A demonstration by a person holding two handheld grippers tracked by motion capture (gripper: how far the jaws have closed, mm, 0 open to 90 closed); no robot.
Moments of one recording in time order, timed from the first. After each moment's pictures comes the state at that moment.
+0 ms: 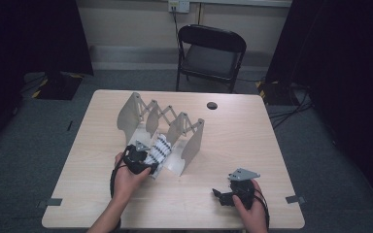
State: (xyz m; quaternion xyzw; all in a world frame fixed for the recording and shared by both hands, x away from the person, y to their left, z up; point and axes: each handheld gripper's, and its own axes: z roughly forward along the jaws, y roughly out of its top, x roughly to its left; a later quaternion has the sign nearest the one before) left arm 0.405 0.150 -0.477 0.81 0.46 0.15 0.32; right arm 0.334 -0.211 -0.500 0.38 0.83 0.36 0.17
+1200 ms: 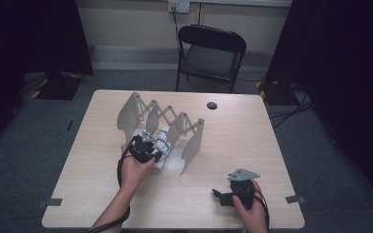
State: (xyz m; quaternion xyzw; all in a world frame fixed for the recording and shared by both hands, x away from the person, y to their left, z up) left arm 0.422 0.134 -0.443 0.82 0.42 0.16 0.36; right arm 0.334 -0.211 -0.500 0.38 0.83 0.36 0.17
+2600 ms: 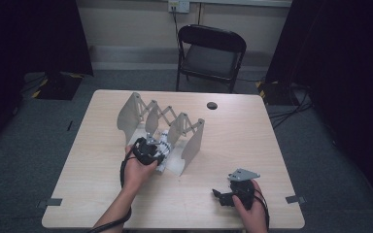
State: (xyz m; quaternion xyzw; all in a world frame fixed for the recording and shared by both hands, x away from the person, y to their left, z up) left arm 0.423 0.131 -0.474 0.84 0.41 0.14 0.33; right arm 0.334 -0.211 -0.500 0.38 0.83 0.36 0.17
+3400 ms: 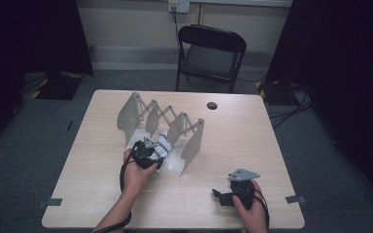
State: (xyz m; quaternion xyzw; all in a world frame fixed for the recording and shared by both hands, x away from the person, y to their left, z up) left arm 0.423 0.131 -0.486 0.82 0.44 0.17 0.32; right arm 0.333 -0.211 -0.500 0.38 0.83 0.36 0.17
